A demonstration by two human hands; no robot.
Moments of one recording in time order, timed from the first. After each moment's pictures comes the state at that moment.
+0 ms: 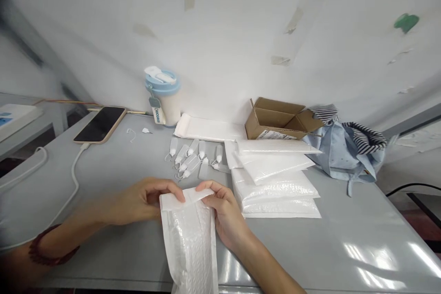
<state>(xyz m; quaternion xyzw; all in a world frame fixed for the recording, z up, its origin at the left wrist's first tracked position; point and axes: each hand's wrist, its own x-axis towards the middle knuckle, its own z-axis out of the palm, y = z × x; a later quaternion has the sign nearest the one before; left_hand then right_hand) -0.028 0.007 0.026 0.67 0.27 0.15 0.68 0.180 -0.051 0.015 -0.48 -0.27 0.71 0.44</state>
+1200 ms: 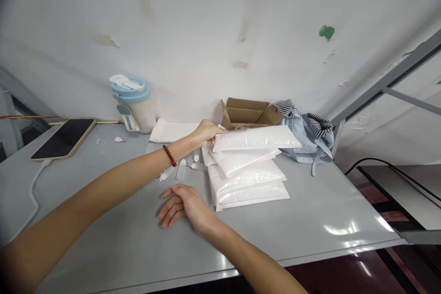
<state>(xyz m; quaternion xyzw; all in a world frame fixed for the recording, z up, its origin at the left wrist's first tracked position) 0.184 0.133 0.034 0.63 0.46 0.23 0.58 0.173 -0.041 -0.010 -0.42 -0.34 0.75 0.38</state>
